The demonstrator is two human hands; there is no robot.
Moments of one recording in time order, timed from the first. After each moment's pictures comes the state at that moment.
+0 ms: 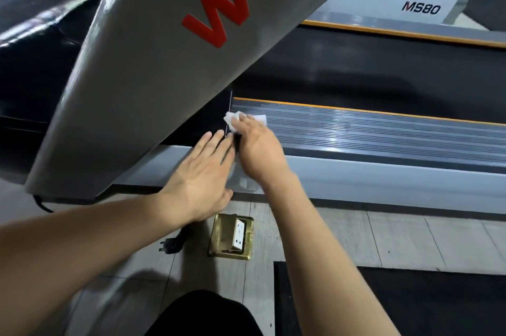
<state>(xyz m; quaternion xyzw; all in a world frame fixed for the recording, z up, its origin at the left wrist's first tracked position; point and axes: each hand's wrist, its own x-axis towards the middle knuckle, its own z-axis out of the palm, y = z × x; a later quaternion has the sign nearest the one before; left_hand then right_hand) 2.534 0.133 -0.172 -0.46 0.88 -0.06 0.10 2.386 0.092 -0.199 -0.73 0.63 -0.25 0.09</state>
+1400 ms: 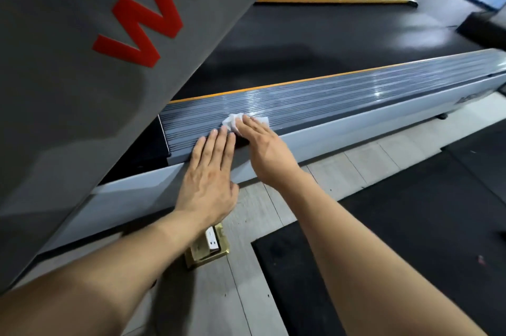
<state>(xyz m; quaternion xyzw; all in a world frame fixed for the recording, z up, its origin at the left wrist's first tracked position) 2.478 0.110 -0.224 -0.33 0.94 -0.02 -0.08 2.313 0.153 -0.197 -0.62 0.74 -0.23 0.06</state>
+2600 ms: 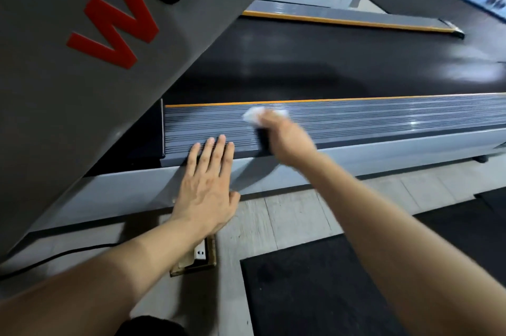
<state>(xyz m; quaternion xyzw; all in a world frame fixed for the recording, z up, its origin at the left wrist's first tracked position) 2.455 0.126 -0.213 -0.41 0.91 -0.02 -0.06 2.234 0.113 -0.174 -0.67 0.69 -0.26 0.13</state>
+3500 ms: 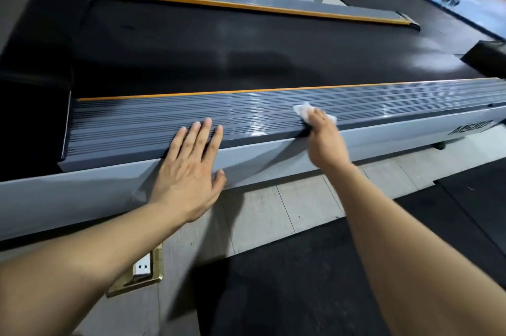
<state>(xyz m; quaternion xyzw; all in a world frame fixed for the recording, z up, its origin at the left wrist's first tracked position) 2.356 0.129 -0.225 -0.37 0.92 -0.04 -0.09 2.061 0.197 -0.206 -0.51 0.82 -0.26 -0.02</state>
